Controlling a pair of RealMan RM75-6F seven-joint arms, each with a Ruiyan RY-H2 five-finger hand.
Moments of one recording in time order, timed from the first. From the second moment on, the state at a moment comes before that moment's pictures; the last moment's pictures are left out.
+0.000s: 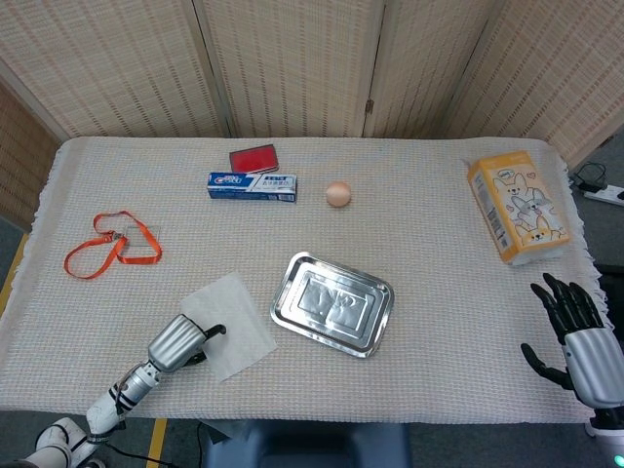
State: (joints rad) left arm -0.46 -1.86 0.16 -0.51 1.83 1.48 -0.32; right arm 0.03 -1.04 0.01 -1.66 -1.68 1.61 0.13
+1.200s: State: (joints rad) left arm -0.46 -1.97 0.17 -0.35 1.81 1.63 -0.41; right arm 0.03 -1.03 0.01 -1.66 -1.68 1.60 0.14
